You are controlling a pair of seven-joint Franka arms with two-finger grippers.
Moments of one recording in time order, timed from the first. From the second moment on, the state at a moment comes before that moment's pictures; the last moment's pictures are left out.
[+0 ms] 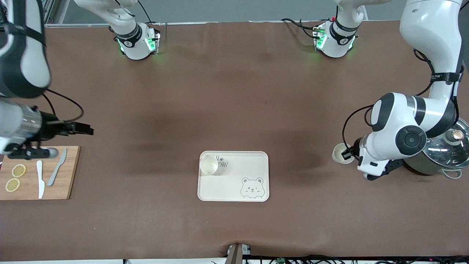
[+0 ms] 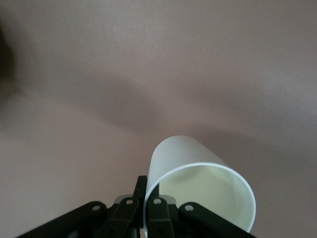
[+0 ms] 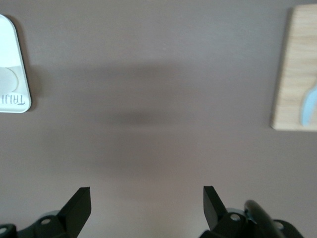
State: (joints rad) left arm 0.07 0.50 -0.25 -1.64 0.14 1.93 -0.65; right arm 0.10 0.34 -0.10 -1.51 0.14 1.65 -0.05
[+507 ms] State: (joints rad) left arm 0.24 0.51 -0.27 -1.82 0.10 2.14 -0.46; right arm 0.30 0.43 -0.10 -1.61 0.22 1.92 0.38
